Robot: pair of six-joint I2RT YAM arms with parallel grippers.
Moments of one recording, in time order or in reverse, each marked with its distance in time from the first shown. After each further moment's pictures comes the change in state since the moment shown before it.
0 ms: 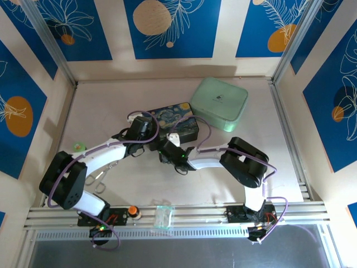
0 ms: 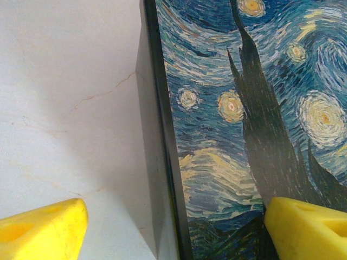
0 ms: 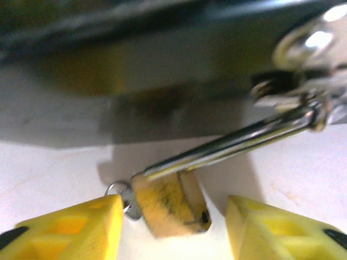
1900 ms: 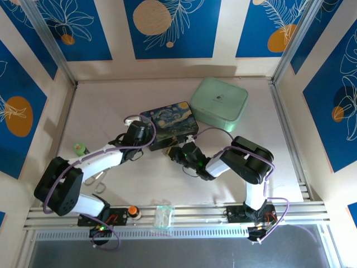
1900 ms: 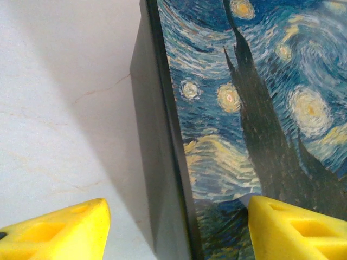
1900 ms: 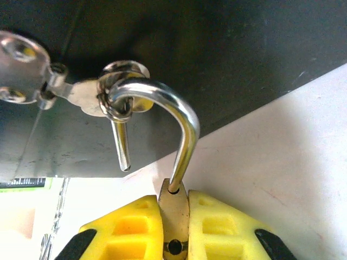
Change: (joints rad) left arm 0.000 -0.084 -0.093 0.071 0.007 -0.012; right arm -0.140 -0.022 -0.429 0.840 -0.310 0.341
